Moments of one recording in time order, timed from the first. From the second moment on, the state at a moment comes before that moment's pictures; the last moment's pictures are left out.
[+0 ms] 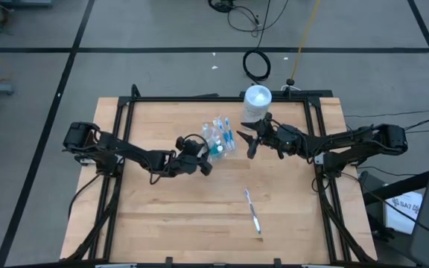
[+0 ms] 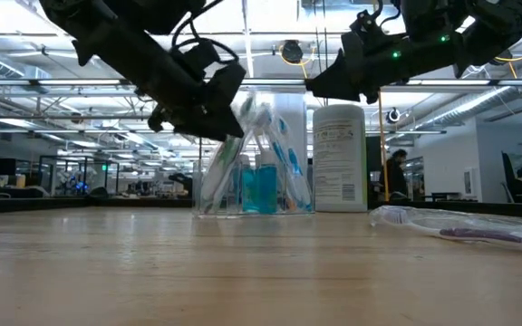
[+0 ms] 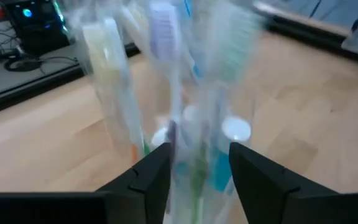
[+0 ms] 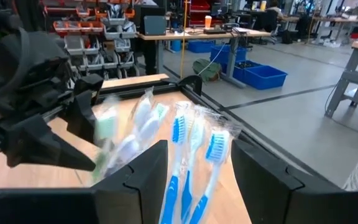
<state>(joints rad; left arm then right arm) -0.13 1.63 0.79 0.25 -0.76 -0.52 -0.14 1.25 0.52 0.63 0.31 0.02</state>
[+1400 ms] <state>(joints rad) -0.09 1.21 0.79 -0.29 -0.34 -0.37 0.10 1.25 0.53 0.55 0.21 0.24</state>
